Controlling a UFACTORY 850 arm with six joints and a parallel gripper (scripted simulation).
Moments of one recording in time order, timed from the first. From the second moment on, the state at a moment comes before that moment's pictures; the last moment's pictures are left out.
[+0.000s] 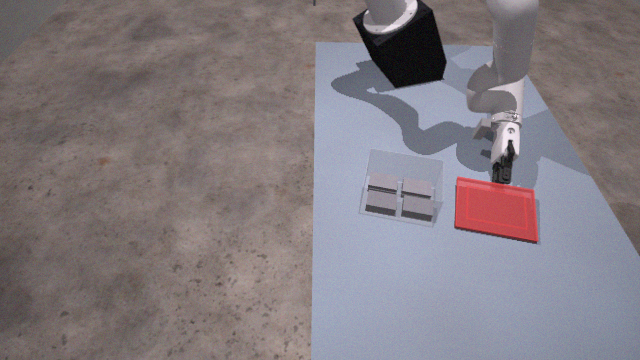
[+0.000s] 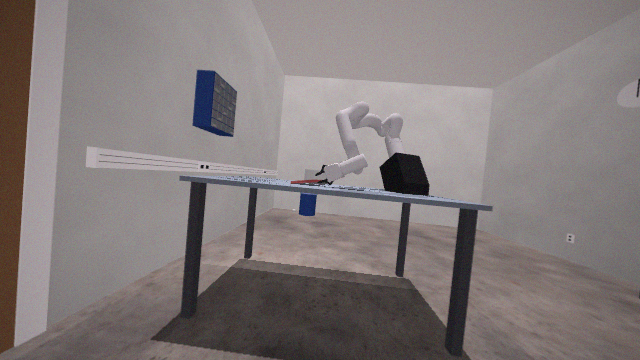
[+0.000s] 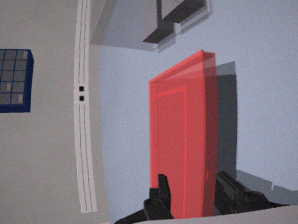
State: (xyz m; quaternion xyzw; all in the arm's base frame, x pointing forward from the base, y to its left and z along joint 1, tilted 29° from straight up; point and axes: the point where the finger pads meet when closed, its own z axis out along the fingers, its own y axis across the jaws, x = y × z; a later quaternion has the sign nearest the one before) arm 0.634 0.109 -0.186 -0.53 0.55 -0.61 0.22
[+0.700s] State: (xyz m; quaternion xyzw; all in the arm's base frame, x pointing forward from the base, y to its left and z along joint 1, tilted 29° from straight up) arm 0.623 0.112 -0.189 -0.53 0.55 -0.61 0.22
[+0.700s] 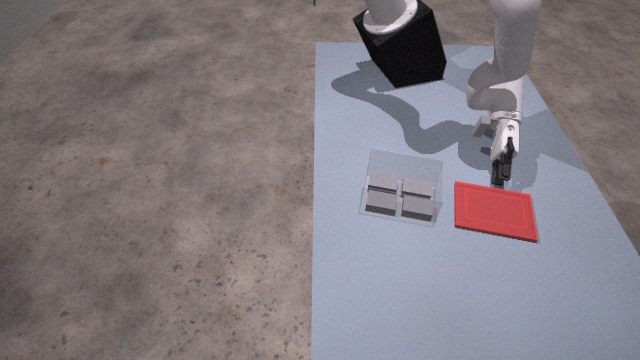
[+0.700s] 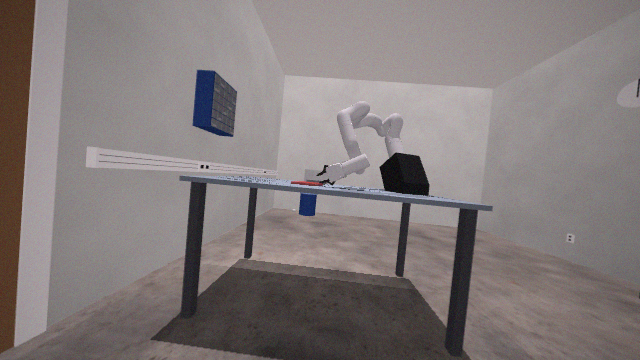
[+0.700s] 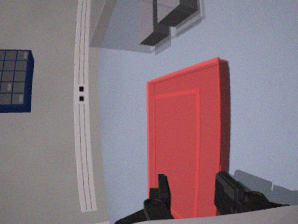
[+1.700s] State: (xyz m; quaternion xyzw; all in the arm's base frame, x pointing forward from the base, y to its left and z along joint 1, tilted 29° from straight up) arm 0.616 0.119 -0.182 -0.53 0.55 -0.61 0.22
